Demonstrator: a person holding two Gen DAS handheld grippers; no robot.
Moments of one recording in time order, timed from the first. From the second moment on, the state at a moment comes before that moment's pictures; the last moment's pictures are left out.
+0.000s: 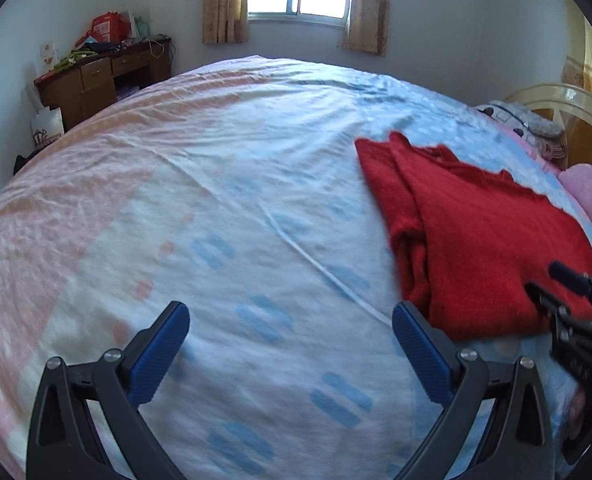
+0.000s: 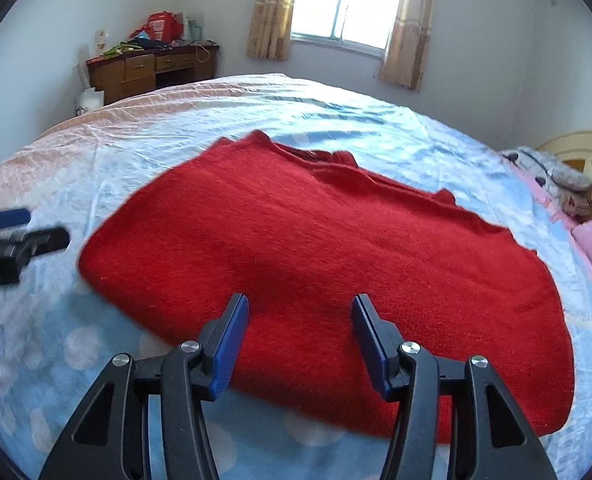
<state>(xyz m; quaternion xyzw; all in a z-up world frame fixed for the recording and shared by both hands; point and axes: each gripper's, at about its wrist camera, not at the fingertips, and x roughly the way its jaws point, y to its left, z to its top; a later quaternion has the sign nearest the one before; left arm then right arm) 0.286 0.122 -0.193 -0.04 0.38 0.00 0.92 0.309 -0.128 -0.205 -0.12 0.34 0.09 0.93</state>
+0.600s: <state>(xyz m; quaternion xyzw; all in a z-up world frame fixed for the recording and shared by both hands) 0.332 0.149 -0.182 -0.08 0.36 -0.08 0.93 0.269 -0.029 -0.219 -0.30 0.26 0.15 0.90</state>
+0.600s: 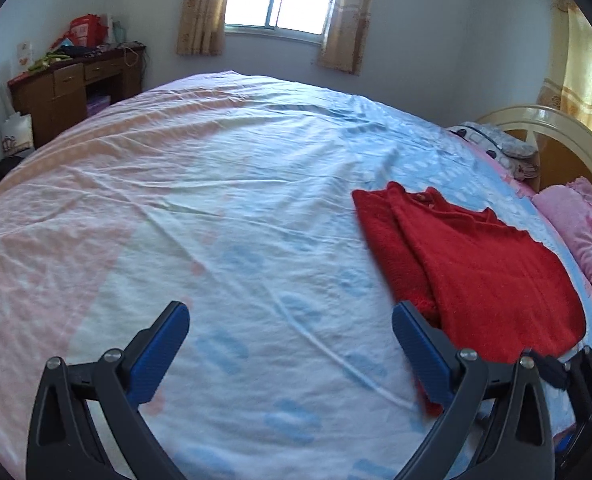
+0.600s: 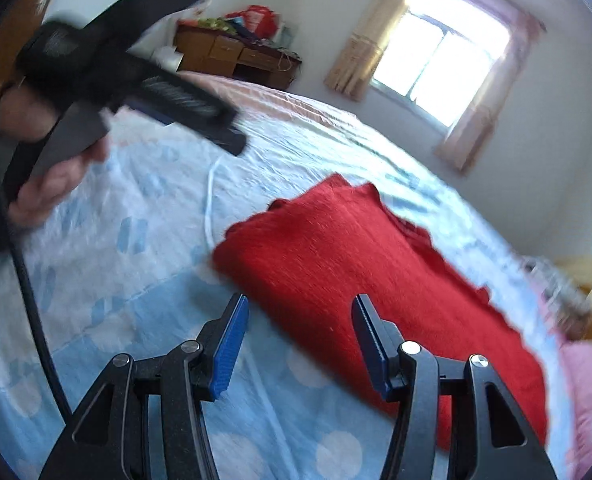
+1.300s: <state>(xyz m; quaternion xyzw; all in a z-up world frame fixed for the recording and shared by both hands) 0.415 0.085 -0.189 -0.12 0.42 -0.21 0.87 0.271 0.005 -0.229 -0.35 0.25 0.13 0.89</state>
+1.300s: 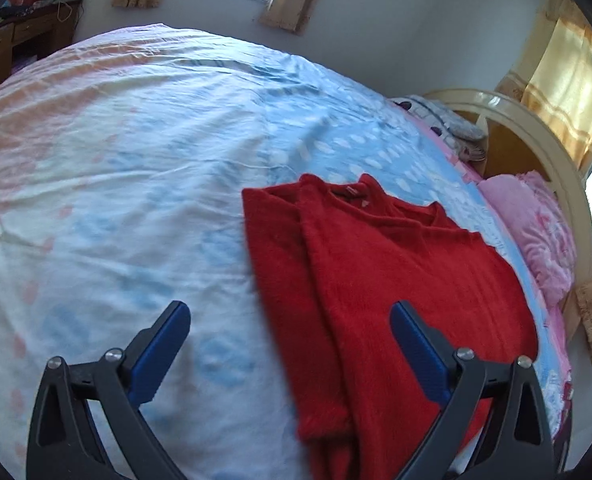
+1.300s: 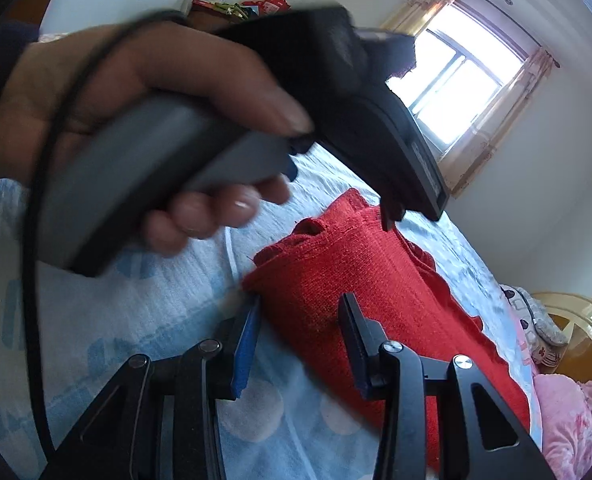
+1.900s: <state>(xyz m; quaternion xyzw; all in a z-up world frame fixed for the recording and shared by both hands) 0.444 0.092 -0.203 -0.18 0.45 -0.21 0.85 0.260 0.014 -0.225 -0.34 0.26 0.14 0.89</state>
